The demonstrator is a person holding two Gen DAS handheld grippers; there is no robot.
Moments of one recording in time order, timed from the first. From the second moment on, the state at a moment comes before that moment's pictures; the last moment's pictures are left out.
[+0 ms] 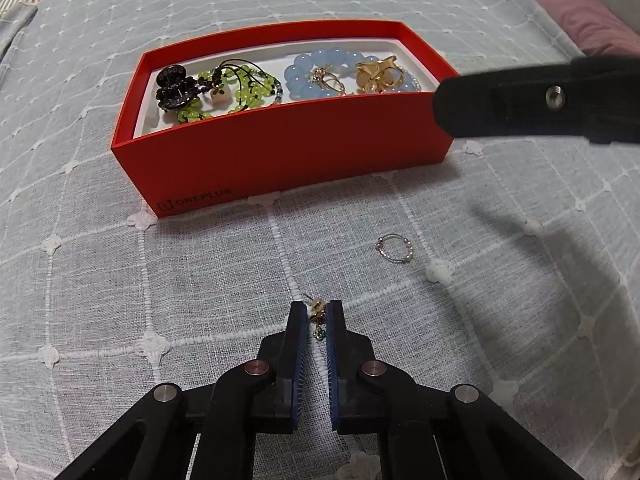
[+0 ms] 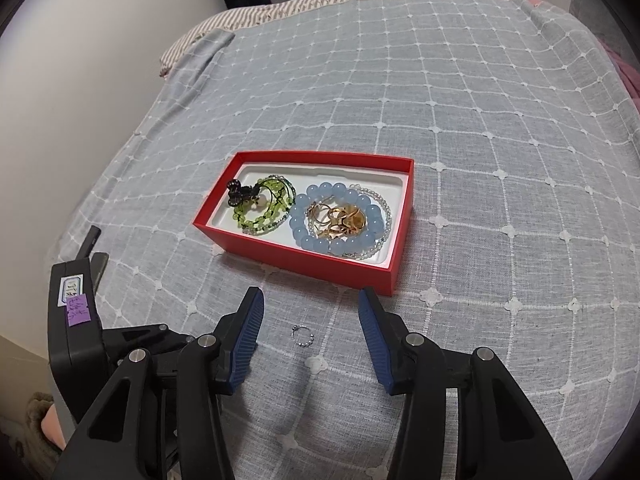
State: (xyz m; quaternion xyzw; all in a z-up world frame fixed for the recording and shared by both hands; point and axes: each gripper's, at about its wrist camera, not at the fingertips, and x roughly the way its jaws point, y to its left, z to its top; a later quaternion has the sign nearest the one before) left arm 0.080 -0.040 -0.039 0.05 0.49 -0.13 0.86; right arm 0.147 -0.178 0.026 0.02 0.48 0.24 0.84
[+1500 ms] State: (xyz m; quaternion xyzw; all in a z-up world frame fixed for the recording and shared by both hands) left arm 0.093 0.019 -0.010 -0.03 0.46 -0.08 0.88; right arm 0.128 -0.116 -0.040 -0.16 0.50 0.27 0.81
